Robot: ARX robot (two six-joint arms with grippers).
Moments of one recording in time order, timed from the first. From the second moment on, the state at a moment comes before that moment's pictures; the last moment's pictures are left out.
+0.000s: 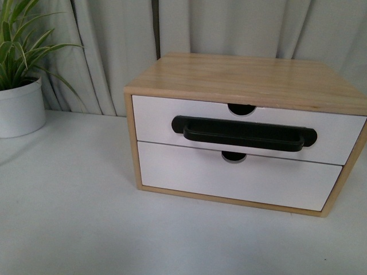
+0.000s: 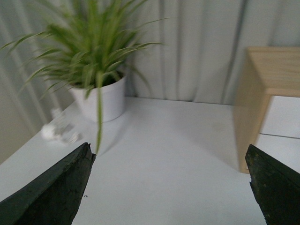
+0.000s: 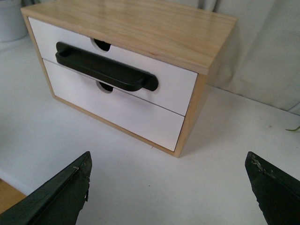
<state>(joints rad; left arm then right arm) -0.13 0.44 0.15 0.30 -0.21 0.11 -0.11 0.53 0.25 -0.03 -0.44 -0.27</state>
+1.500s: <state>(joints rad) -0.48 1.69 1.03 0.05 0.31 1.06 0.07 1.33 0.69 -0.10 -0.58 -1.02</state>
